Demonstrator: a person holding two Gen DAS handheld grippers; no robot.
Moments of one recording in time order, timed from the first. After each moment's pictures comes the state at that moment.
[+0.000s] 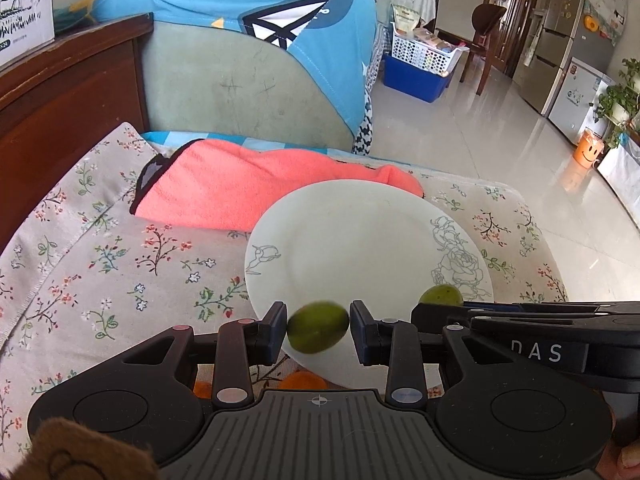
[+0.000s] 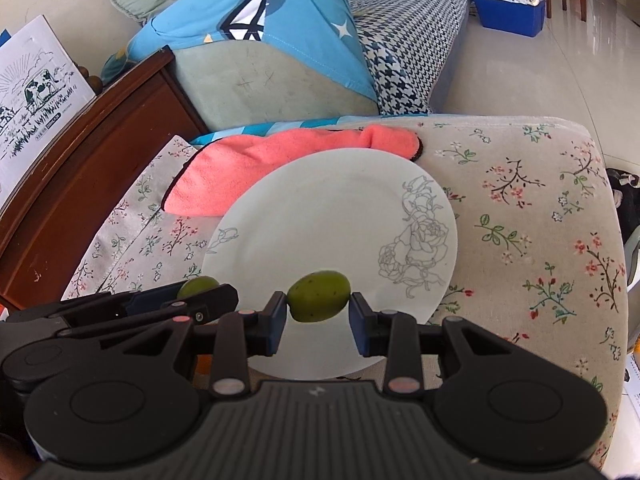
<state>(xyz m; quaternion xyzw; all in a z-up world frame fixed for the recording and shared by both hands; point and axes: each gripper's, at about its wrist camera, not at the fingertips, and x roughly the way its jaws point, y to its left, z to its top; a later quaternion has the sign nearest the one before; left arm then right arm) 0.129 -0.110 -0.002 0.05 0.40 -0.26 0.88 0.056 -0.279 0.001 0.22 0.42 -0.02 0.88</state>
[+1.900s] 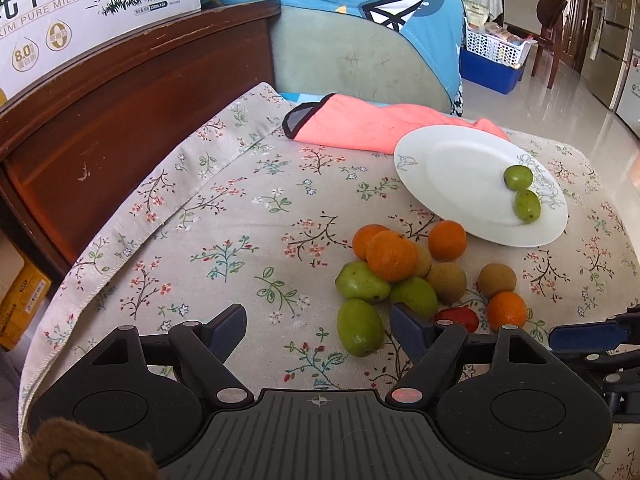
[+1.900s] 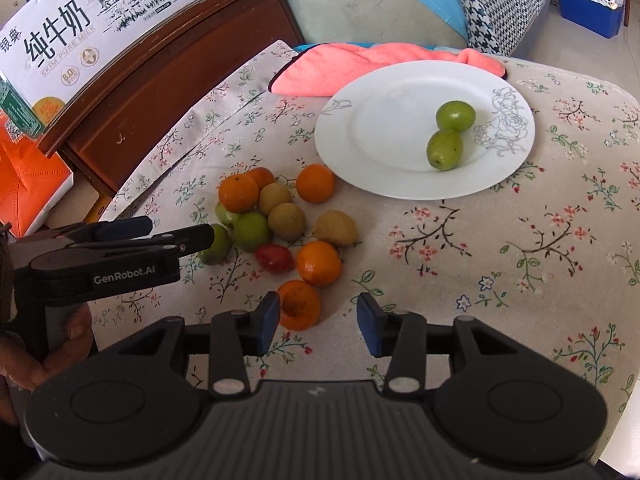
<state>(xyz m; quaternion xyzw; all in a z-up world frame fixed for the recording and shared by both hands) 0.050 -0.006 -0.006 0.09 0.41 -0.15 0.90 -0.027 -0.209 0.001 0.15 0.47 0.11 0.86</state>
